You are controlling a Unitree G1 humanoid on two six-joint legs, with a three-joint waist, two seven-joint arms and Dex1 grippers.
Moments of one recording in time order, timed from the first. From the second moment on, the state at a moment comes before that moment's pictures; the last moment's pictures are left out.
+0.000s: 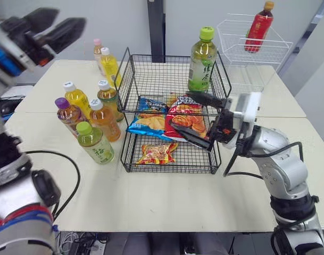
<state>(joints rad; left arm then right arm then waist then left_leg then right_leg) -0.83 0.84 0.64 -0.14 -0.55 0.95 -0.77 -0.53 -0.43 0.12 -0.42 0.55 0.35 0.84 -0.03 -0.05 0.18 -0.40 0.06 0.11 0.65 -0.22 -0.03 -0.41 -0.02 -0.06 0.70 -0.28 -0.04</state>
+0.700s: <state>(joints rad) 0.42 0.40 1.51 -0.68 -0.92 1.03 -0.76 -0.64 -0.34 0.21 -0.17 0.55 0.33 1.08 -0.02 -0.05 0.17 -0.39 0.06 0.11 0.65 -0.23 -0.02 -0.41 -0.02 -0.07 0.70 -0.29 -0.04</state>
